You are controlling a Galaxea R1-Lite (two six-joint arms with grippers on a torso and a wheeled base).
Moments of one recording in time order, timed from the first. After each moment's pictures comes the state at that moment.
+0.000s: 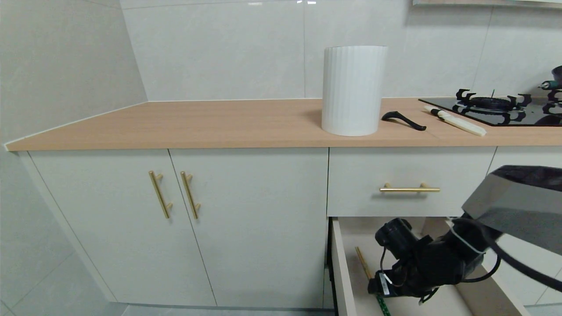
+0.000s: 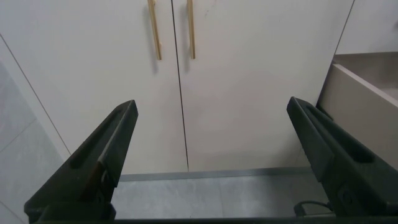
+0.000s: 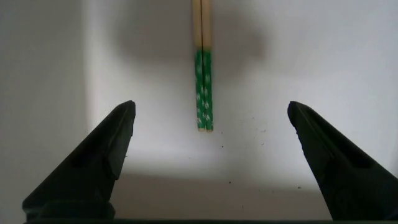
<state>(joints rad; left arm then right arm) 0.00 0.00 0.00 0.01 -0.05 0.01 0.48 2.19 -0.85 -0.17 -0.14 0.40</state>
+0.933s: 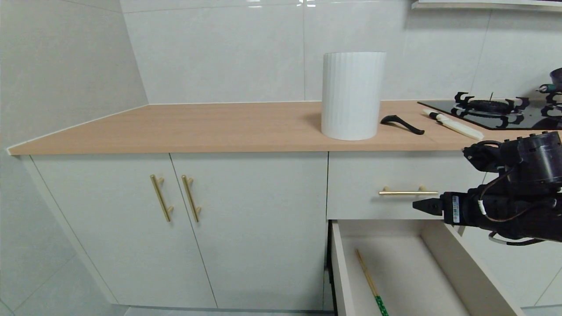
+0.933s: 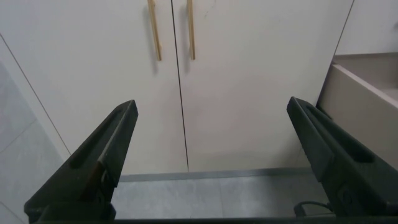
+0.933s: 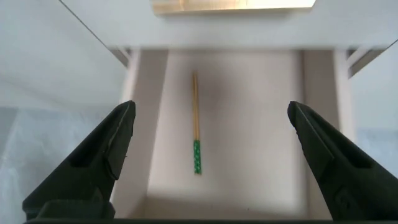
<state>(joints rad) 0.00 0.00 0.00 0.01 -0.05 0.01 0.32 1.53 -0.81 -0.12 -0.14 0.27</state>
